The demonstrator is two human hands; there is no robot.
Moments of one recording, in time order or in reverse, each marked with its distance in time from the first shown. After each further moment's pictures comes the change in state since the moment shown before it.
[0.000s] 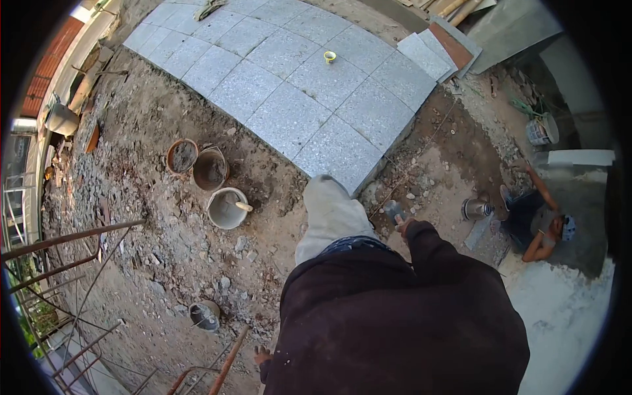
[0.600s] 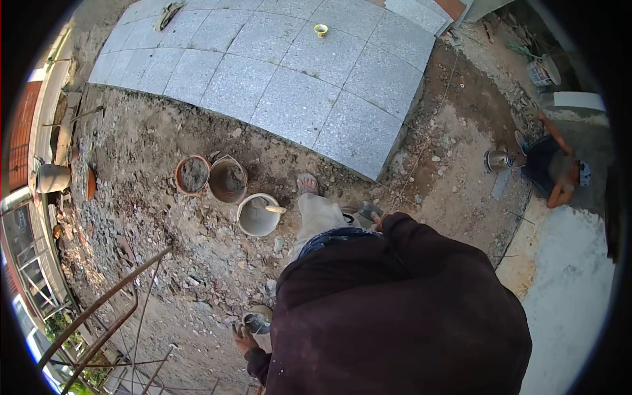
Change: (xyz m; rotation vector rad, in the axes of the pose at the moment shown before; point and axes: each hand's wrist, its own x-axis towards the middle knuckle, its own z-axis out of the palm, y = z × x) left_hand 0.099 0.356 -0.022 0.307 -0.212 0.504; right_hand -0.045 -0.222 0.118 -0.379 -0.316 -0.310
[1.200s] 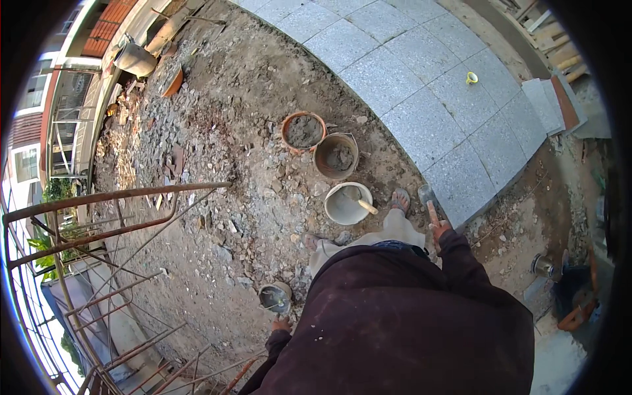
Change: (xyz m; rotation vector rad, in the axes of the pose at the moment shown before) left_hand 0.067 -0.163 -0.068 0.073 -0.093 -0.295; right_hand 0.003 -0.187 -0.052 0.635 0.480 -0.114
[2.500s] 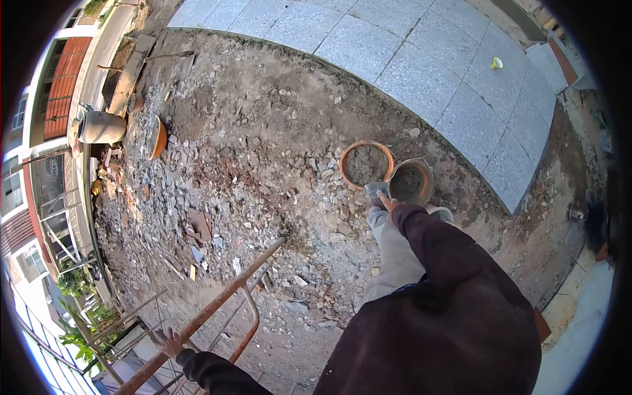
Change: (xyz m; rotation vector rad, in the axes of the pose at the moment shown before) left_hand 0.389 0.459 -0.671 -0.667 0.741 0.572; right_hand 0.144 -0.504 0.385 -0.547 -0.290 -0.268
